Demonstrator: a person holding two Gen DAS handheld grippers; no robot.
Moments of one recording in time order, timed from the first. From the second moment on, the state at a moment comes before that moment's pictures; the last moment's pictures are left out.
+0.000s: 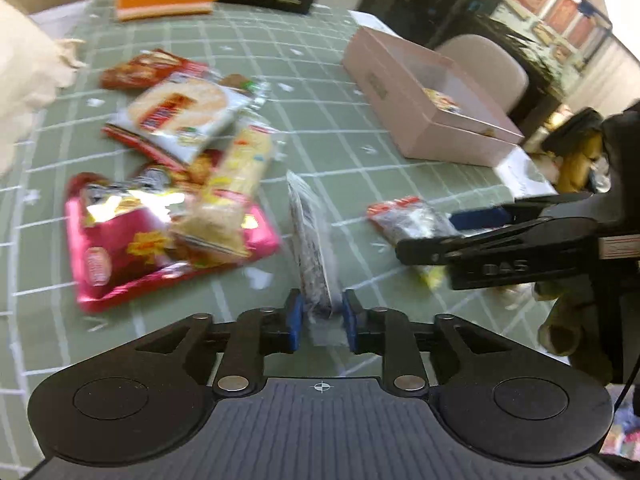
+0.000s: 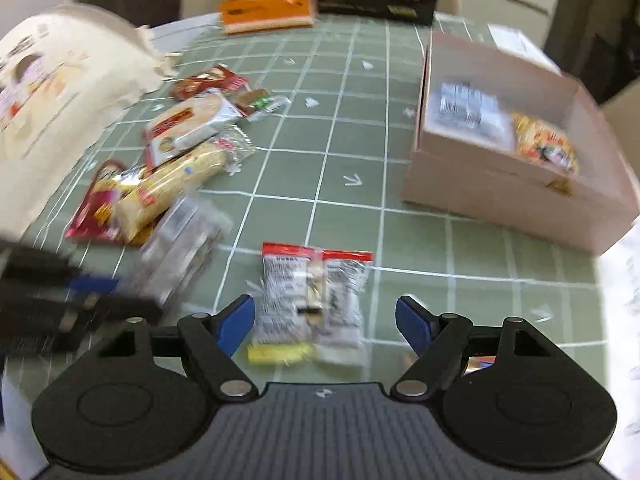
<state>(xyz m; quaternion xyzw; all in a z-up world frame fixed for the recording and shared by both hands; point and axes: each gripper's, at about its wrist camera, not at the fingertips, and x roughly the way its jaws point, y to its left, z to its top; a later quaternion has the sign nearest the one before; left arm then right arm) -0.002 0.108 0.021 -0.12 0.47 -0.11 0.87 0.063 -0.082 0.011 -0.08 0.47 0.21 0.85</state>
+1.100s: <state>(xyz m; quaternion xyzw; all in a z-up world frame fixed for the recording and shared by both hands) 0.034 0.038 0.015 0.04 0.47 -0.06 0.88 0.009 -0.195 0.036 -0.05 0.45 0.11 0.89</state>
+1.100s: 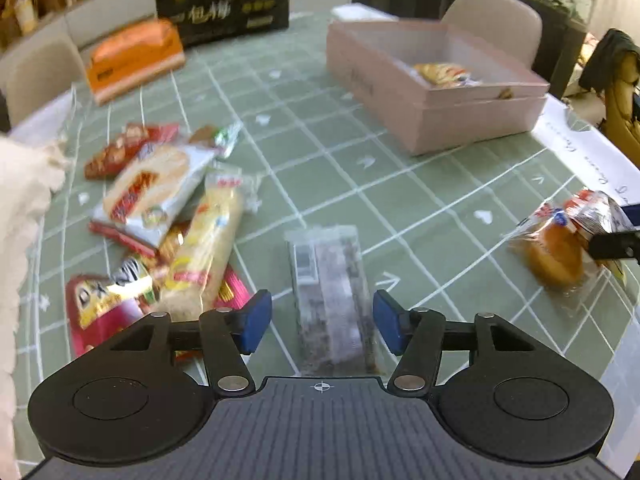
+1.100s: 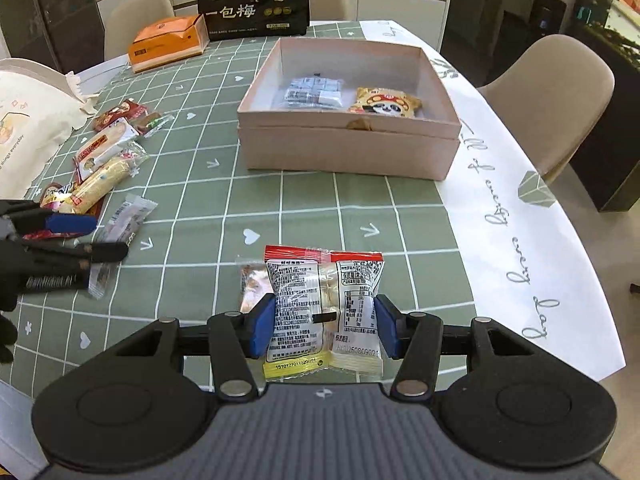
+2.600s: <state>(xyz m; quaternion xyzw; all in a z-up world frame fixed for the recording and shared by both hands) 0.078 0.029 0.065 -0.20 0.40 -0.10 0.89 0.100 -0.266 0.139 0.00 0.38 0.13 0.92</state>
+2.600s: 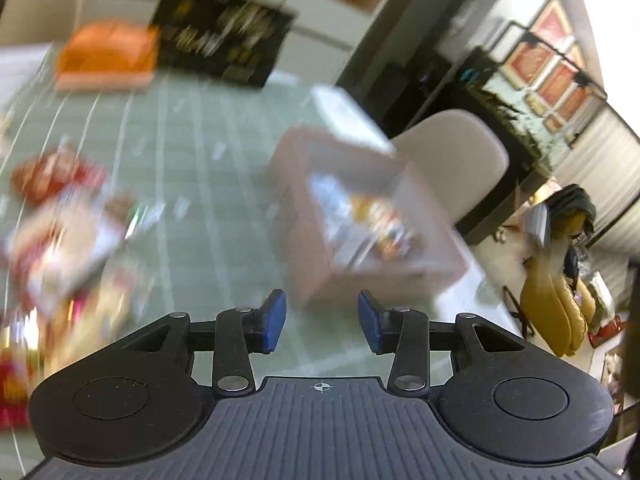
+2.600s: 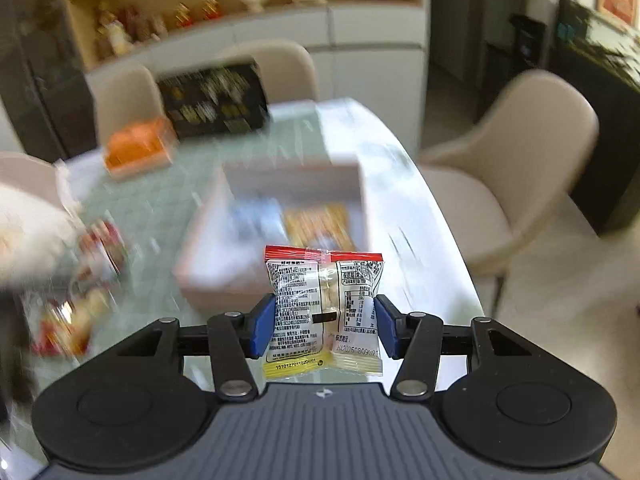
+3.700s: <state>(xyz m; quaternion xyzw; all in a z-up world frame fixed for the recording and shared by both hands) 0.076 0.091 0.024 -0.06 0.45 -0.06 0.89 0.031 -0.172 0.025 -0.04 0.51 0.14 0.85</state>
